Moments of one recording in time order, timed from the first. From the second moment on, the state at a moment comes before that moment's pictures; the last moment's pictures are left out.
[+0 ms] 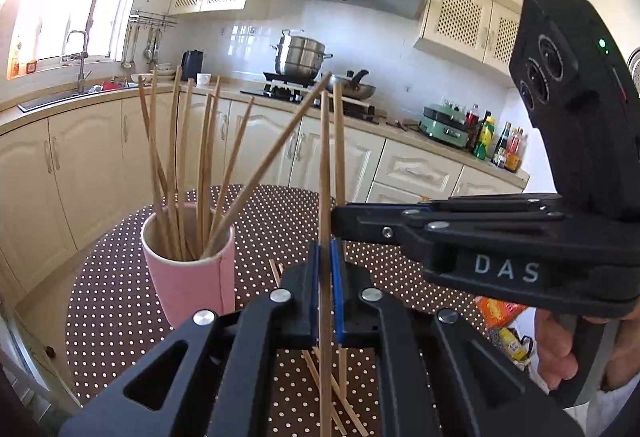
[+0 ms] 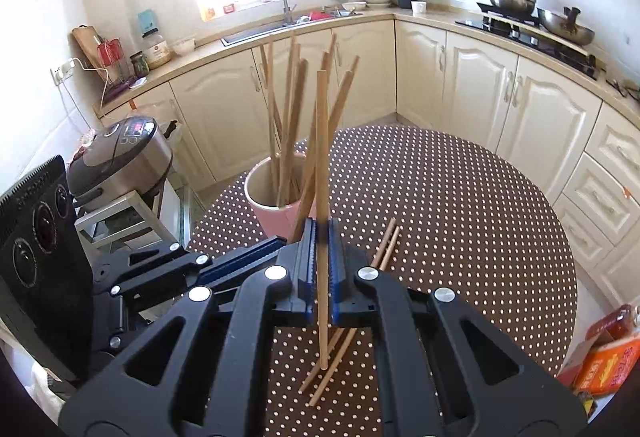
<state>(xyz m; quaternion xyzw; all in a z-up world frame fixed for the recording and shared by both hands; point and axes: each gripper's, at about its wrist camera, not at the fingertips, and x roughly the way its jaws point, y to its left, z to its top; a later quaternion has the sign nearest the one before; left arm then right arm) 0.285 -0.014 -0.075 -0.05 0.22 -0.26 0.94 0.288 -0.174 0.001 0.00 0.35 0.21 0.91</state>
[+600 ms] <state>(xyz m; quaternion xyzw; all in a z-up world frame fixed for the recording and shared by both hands) 0.290 0.048 -0.034 -0.11 0.08 -0.21 0.97 0.307 -0.180 0.035 0.06 0.26 0.20 0.94</state>
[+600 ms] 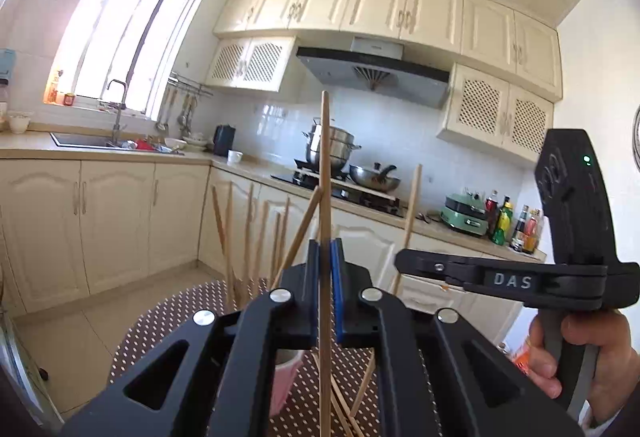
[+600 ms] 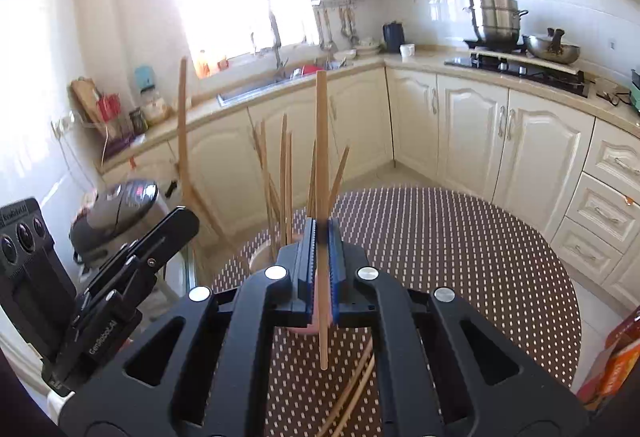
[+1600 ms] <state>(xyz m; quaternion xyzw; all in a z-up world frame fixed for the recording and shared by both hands) 0.335 0.055 -0.015 -0.11 -0.01 -0.11 0.99 0.344 -0.165 0.048 0.11 0.20 0.22 0.95</state>
